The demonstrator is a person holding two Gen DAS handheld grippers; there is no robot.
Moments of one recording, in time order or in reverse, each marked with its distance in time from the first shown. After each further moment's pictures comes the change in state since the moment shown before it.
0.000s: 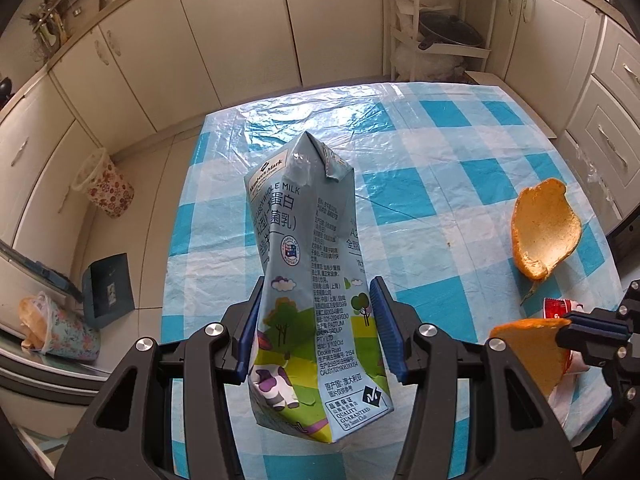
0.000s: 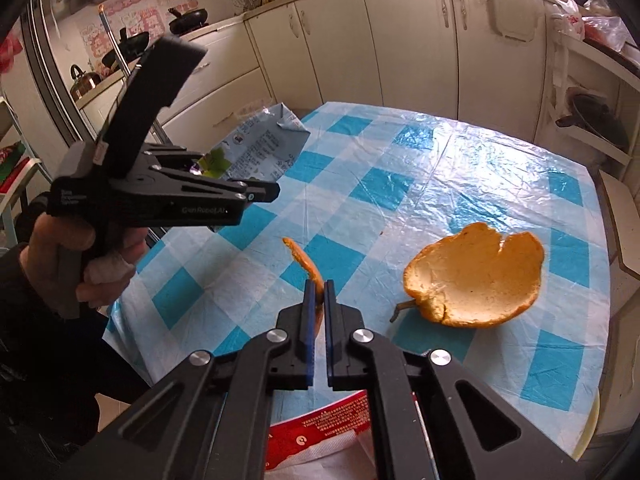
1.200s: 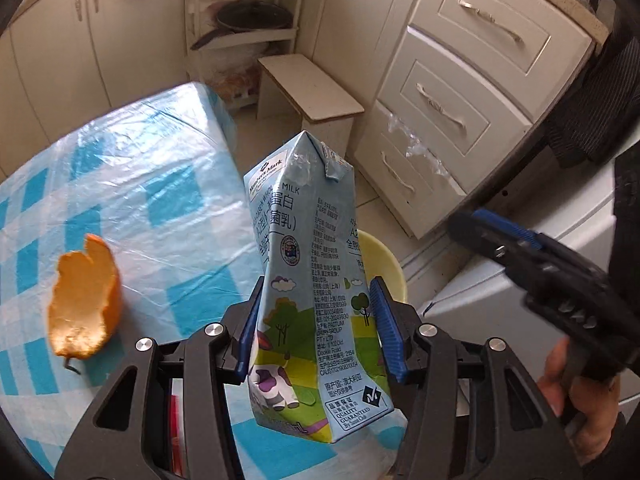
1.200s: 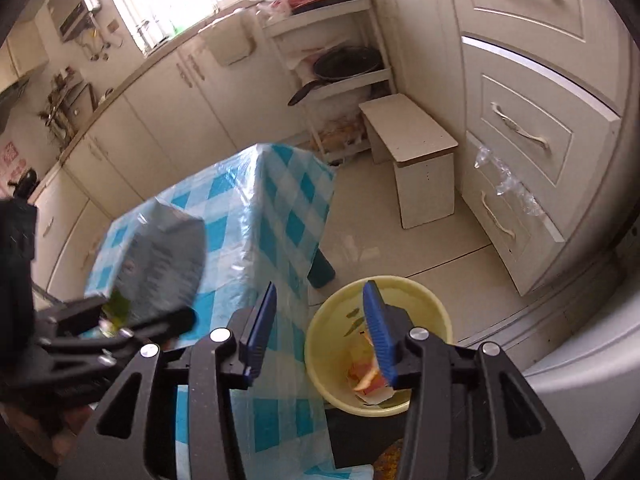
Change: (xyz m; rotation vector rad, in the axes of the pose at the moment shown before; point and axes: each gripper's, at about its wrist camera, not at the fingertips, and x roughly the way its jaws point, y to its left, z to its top) left arm -0.022 -0.352 0.025 0.178 0.069 -0.440; right arm -0.178 -0.219 -0.100 0.631 -0.210 -0.405
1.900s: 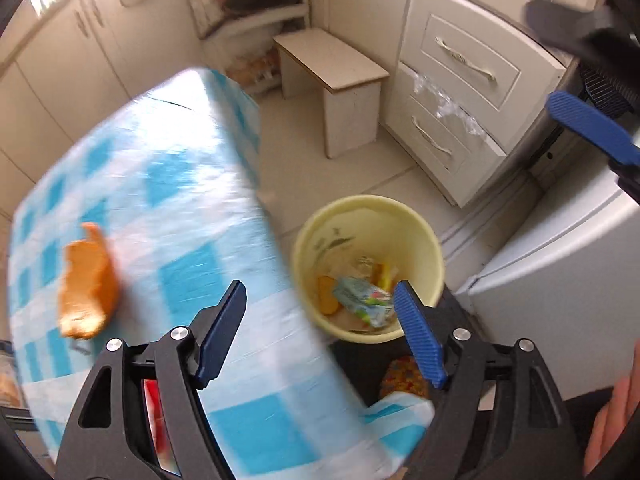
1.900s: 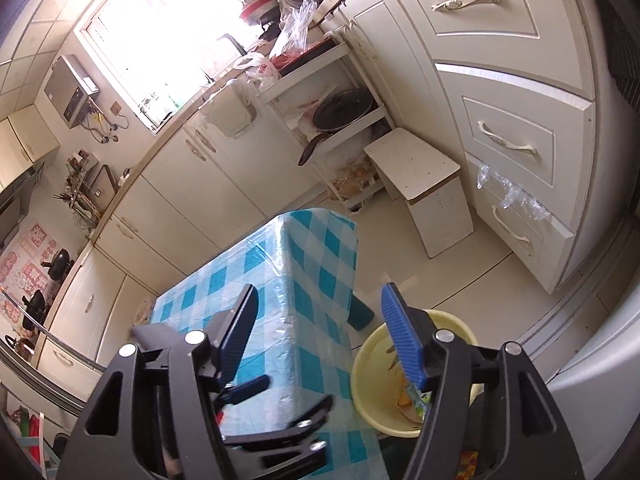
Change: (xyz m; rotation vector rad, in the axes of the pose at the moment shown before) left arm 0.010 -0.024 -0.017 0.080 0.029 0.230; right arm -0.028 -0.005 0.020 0.142 -0.108 0.139
